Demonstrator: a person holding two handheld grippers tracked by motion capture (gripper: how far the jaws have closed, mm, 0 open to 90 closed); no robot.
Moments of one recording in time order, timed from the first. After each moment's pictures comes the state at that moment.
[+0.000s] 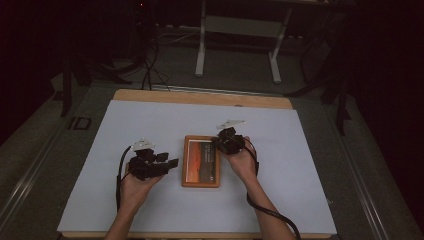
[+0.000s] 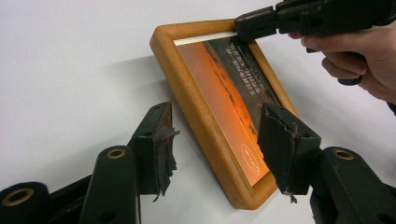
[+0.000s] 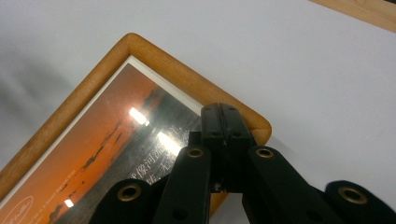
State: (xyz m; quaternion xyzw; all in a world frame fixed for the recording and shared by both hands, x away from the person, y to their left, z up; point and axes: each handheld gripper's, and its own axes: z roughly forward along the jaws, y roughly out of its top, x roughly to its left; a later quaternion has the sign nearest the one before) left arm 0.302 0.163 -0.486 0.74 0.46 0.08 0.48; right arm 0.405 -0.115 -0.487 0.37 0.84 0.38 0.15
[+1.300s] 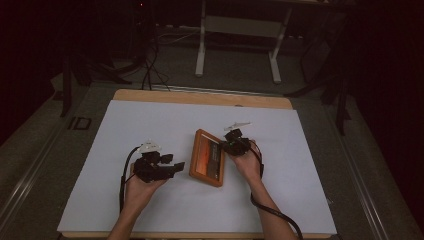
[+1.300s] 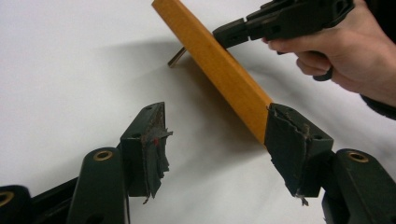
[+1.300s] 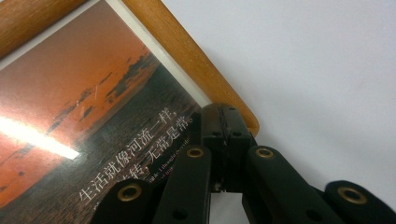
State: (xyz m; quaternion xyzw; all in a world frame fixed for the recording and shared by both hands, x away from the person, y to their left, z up) left arm 0.297 0.148 -0.482 0.76 0.44 0.07 0.48; right arm 0.417 -0.138 -0.510 0.41 0.83 0.35 0.13
